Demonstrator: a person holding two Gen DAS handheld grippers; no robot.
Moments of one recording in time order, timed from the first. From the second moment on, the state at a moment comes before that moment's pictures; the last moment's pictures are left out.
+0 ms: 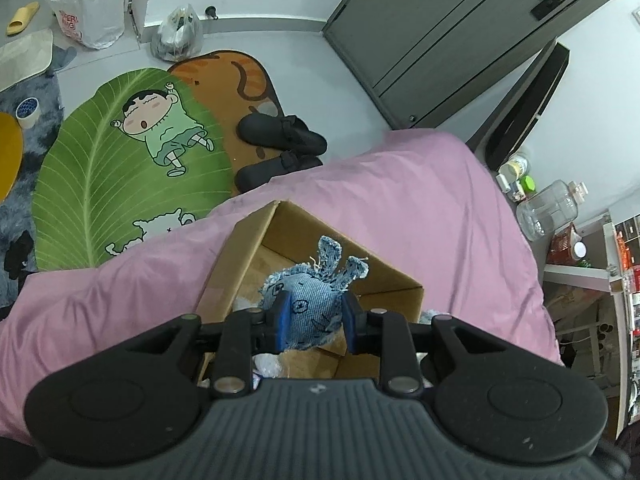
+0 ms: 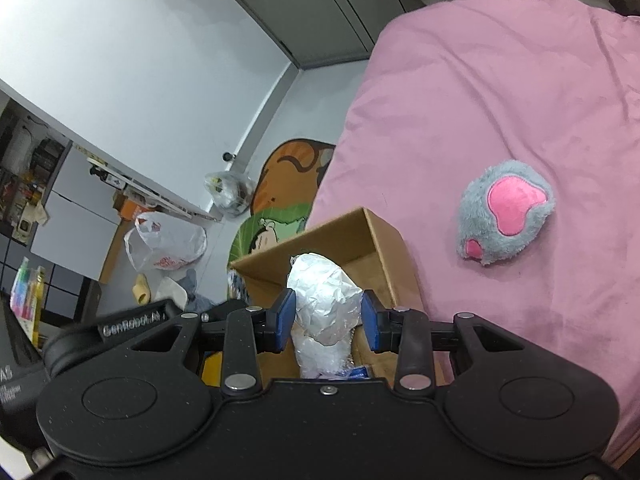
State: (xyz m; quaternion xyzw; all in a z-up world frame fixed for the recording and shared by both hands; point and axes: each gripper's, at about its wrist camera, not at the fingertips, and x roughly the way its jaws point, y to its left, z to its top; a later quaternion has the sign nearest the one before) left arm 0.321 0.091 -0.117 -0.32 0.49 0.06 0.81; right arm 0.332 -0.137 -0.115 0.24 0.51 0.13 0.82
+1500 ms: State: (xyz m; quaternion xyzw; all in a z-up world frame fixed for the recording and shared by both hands) left arm 0.273 0.073 -0.084 -0.24 0.48 0.10 0.84; right arm 0.290 -0.158 -0.117 0.21 0.51 0.12 0.83
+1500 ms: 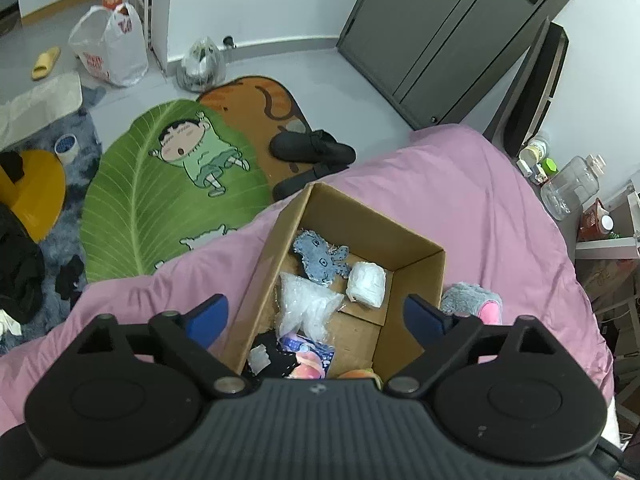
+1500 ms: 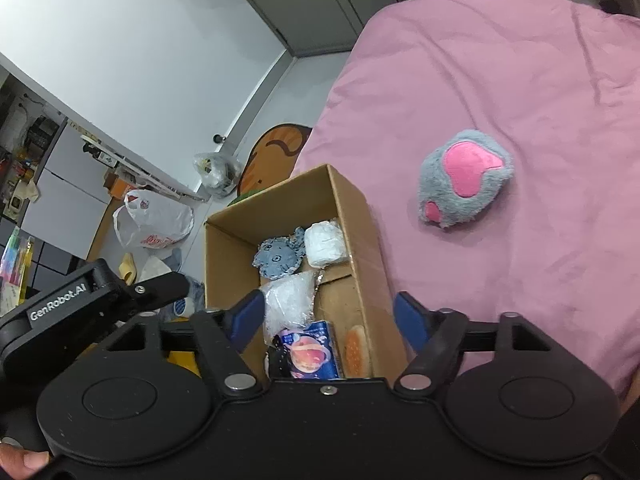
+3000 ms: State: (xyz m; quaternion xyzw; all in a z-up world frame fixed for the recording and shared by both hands) left arm 0.226 -0.010 -0.039 -0.11 0.47 0.10 0.87; right arm 0.241 -0.233 -0.094 0.20 0.47 0.15 0.85
